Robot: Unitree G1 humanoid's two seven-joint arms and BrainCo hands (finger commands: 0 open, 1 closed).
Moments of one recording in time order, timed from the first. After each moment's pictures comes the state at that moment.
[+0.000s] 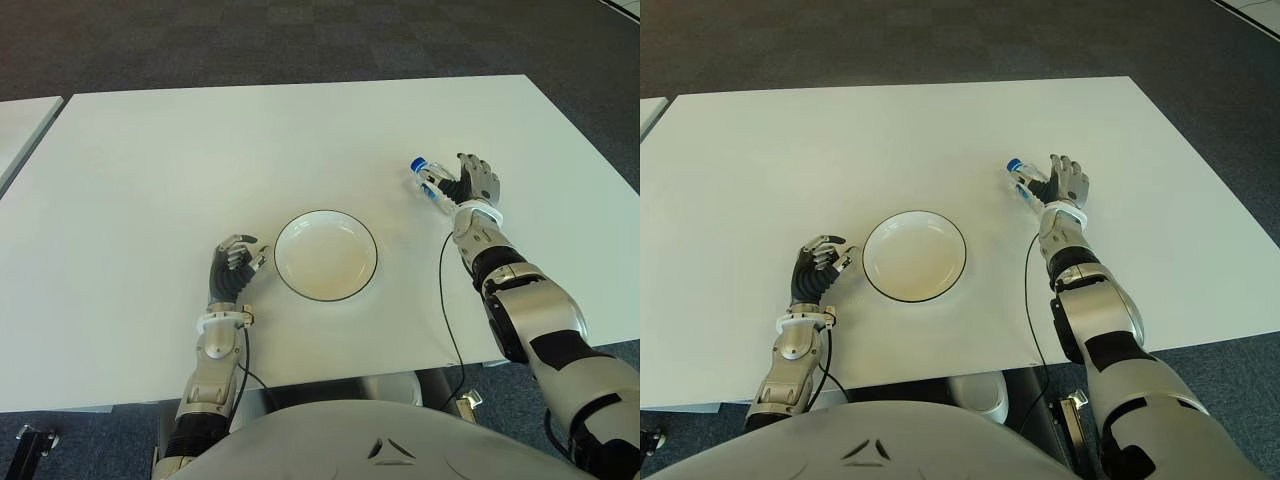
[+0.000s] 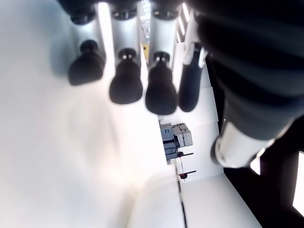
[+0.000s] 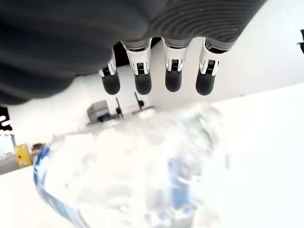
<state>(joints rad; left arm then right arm) 0.26 0.02 0.00 0.17 0.17 -0.27 0.21 -0.78 -0.34 0.26 1.28 -0.66 0.08 -0.49</state>
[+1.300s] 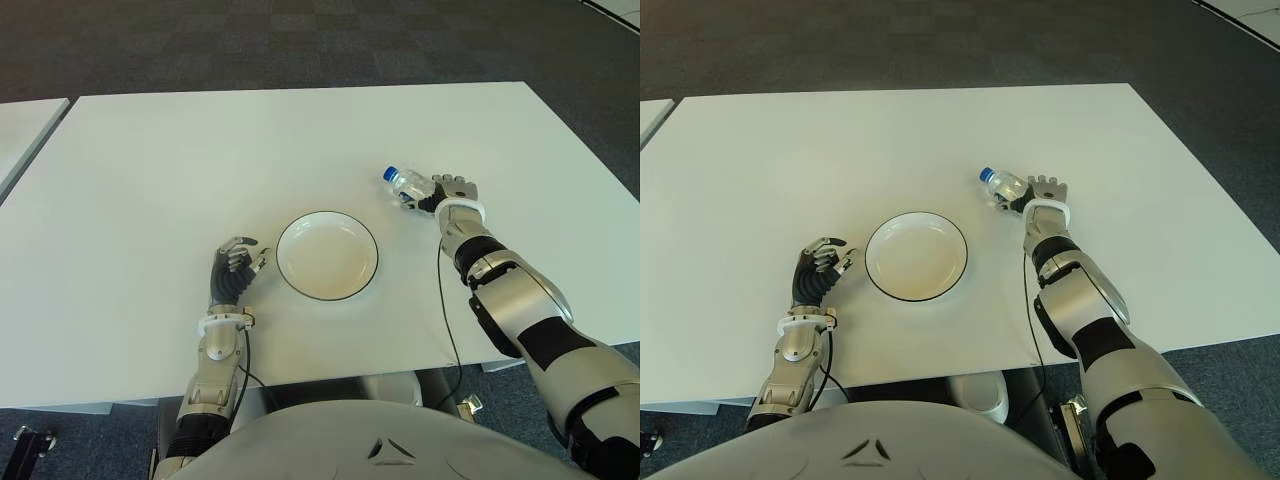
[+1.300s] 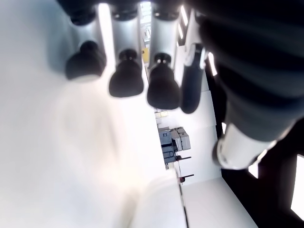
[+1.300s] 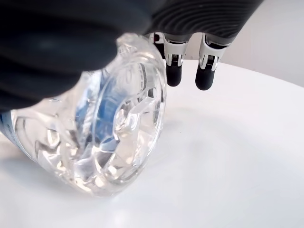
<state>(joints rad) 0.25 0.02 0.00 0.20 0.18 -0.29 0.23 -0.84 -0.28 0.56 1.33 -0.77 0.28 -0.14</state>
